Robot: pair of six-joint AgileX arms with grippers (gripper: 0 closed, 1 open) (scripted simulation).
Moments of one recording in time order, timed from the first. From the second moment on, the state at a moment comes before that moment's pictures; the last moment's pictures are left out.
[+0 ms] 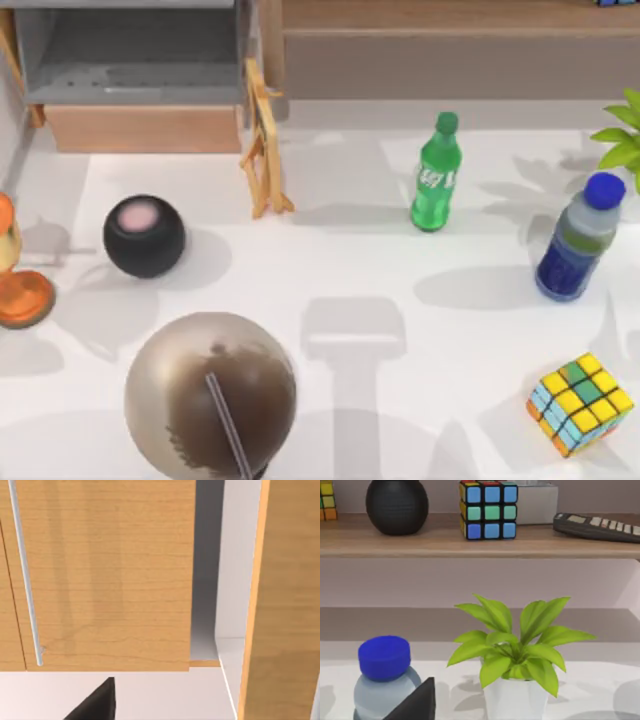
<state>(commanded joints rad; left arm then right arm) 0.66 2.02 0.52 1.49 0.70 1.59 0.00 0.00 0.00 0.00 0.00 0.00</state>
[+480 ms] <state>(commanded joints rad) 0.66 2.02 0.52 1.49 0.70 1.59 0.00 0.00 0.00 0.00 0.00 0.00</state>
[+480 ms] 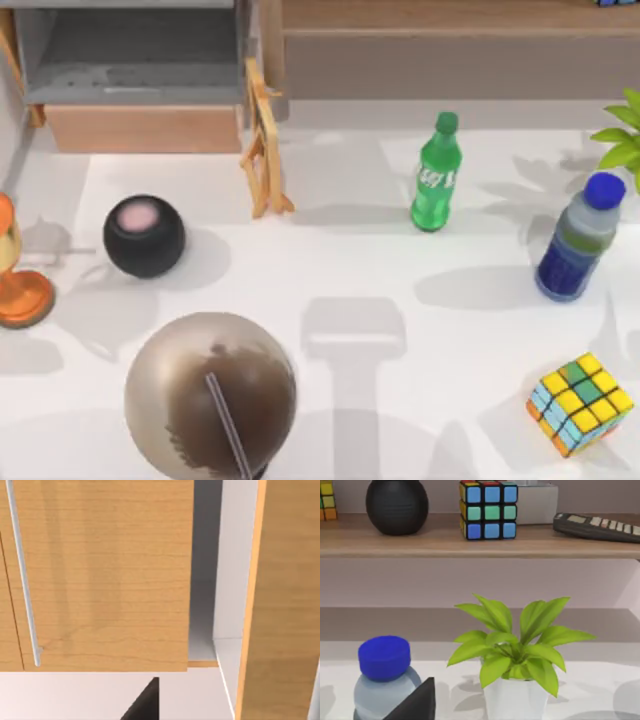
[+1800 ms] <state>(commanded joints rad) 0.59 2.09 0.65 1.41 0.63 1.58 0.00 0.00 0.00 0.00 0.00 0.00</state>
